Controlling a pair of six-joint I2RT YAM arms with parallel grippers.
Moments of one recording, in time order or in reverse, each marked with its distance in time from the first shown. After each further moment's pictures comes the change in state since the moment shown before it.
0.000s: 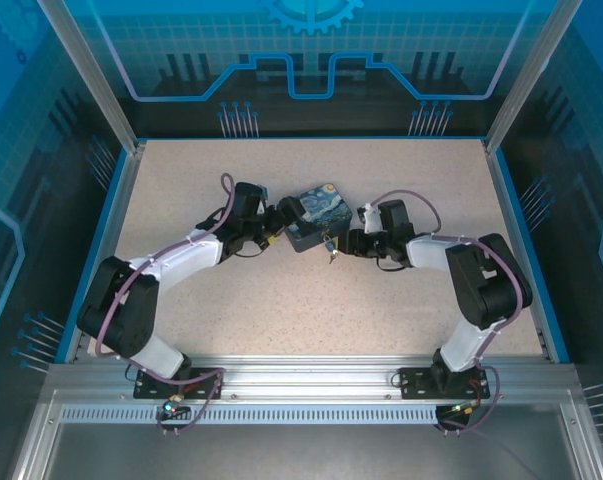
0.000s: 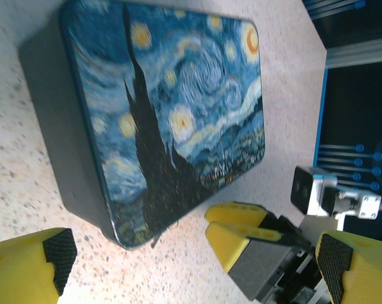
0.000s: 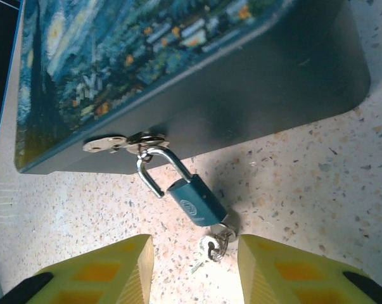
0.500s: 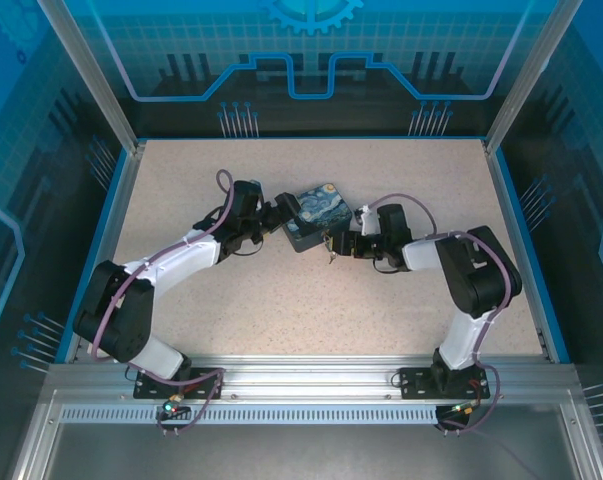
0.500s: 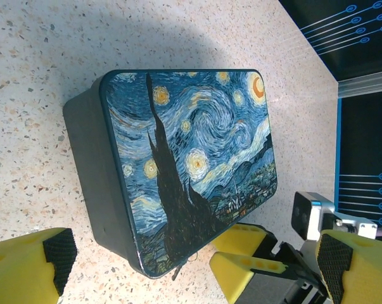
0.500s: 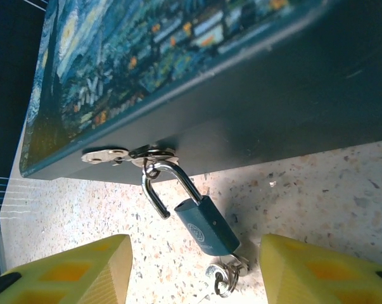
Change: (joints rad) left arm 0.000 -0.024 0.008 -0.023 -0.120 0.055; right arm 0.000 0.089 -0.034 0.208 -0.079 0.020
